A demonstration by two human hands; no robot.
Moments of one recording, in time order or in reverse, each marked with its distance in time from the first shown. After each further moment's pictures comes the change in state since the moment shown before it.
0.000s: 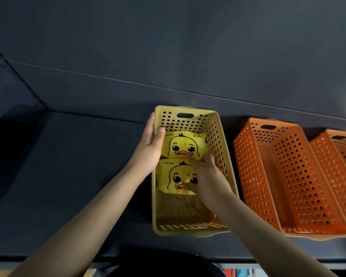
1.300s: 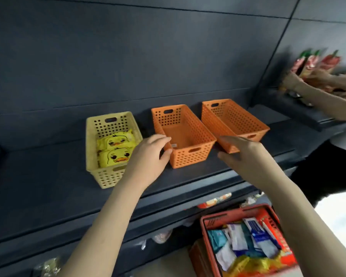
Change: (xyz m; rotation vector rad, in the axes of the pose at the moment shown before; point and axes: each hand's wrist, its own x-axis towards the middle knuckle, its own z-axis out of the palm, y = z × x) left_hand -0.228 0.058 0.140 0.741 -0.080 0.828; right_hand -0.341 0.148 -0.057 0.142 0.659 0.110
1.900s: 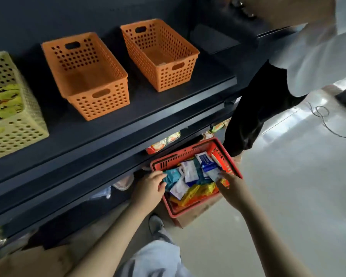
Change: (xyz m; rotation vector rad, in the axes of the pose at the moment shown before) left_hand -0.137 0.095 0.289 -0.093 -0.545 -0.090; right_hand -0.211 0.263 0.101 0.151 -0.271 0.704
